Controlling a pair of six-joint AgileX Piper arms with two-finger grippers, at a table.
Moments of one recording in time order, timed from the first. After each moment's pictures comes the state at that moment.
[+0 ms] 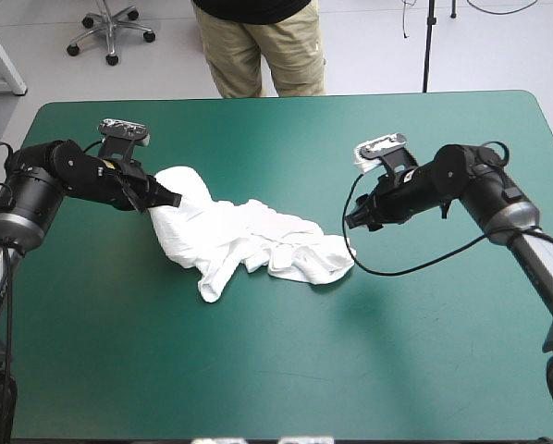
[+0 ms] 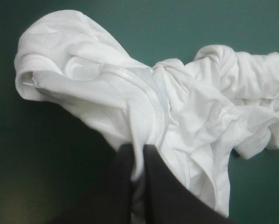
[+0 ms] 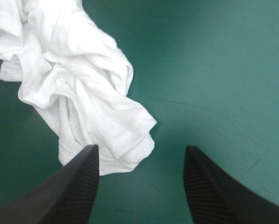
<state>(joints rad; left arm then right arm) -0.09 1.49 -1.39 -0.30 1.01 0.36 0.30 1.57 -1.37 0.36 0.95 -0.40</state>
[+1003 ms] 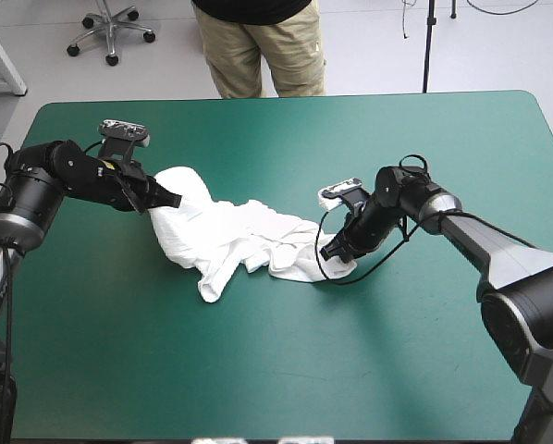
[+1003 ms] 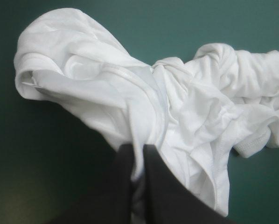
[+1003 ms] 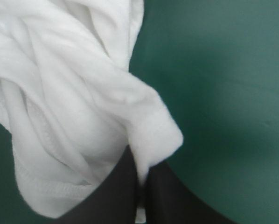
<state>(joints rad) -0.09 1.49 -1.39 -0.30 1.01 0.36 0.39 1.85 -1.37 0.31 0.95 -0.36</state>
